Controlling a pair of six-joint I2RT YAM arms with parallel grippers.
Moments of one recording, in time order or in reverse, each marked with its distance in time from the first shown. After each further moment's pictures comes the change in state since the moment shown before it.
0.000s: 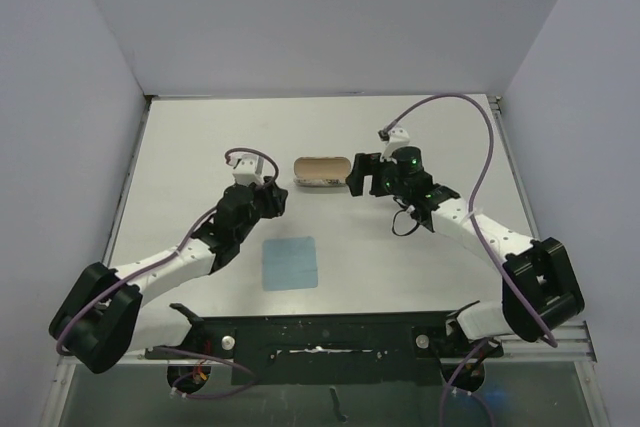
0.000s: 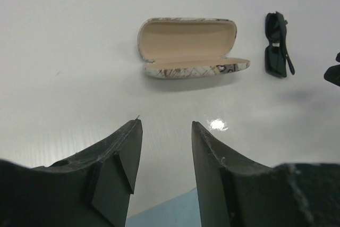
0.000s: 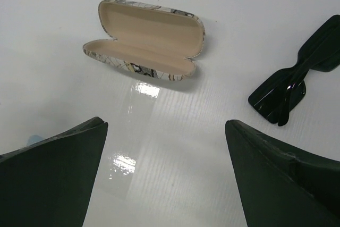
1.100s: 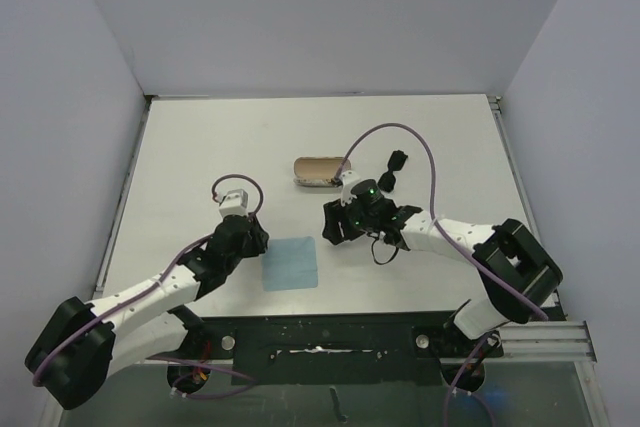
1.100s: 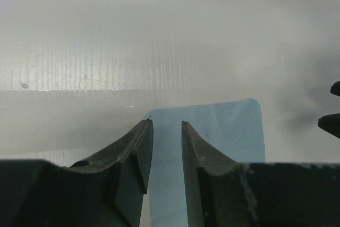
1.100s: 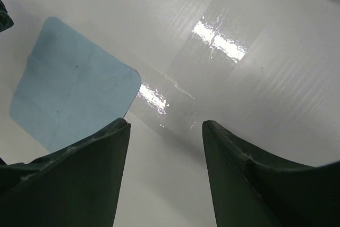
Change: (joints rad) left arm -0.065 -0.255 -0.194 -0.405 -0.109 -0.243; right arm 0.268 0.119 -0.083 -0.049 -0.089 -0.036
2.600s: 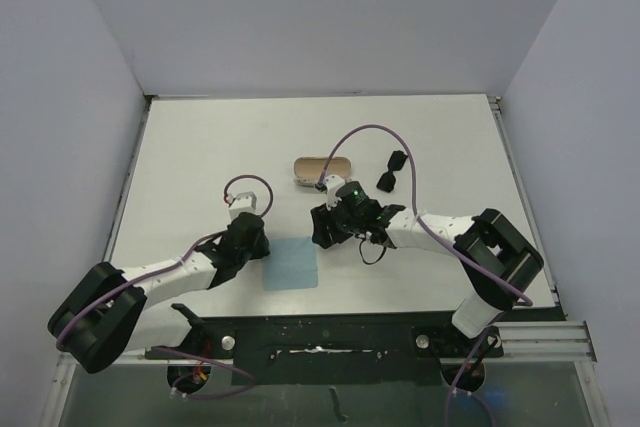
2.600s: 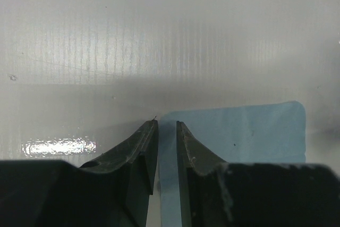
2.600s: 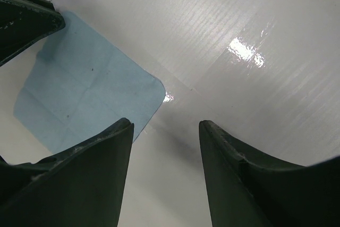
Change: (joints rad) left arm -0.008 0.227 0.036 0.028 -0.025 -0.019; right arm 0.066 0.122 0.069 0.019 -0.022 -0.021
